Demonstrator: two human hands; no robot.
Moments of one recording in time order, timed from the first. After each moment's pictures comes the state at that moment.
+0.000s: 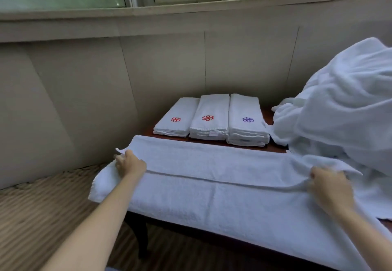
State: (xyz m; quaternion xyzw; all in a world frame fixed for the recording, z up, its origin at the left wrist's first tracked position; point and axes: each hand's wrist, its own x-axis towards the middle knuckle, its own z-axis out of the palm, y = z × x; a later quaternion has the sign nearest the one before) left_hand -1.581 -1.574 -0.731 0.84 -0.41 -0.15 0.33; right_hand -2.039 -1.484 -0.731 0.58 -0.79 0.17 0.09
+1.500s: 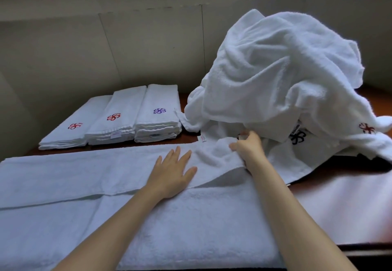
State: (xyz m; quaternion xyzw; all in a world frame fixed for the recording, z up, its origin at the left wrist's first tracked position) left_hand -1.906 -1.561 -0.759 0.50 -0.86 -0.08 0.00; right_hand -2.127 -1.534 -0.730 0.31 -0.70 0.56 -0.32
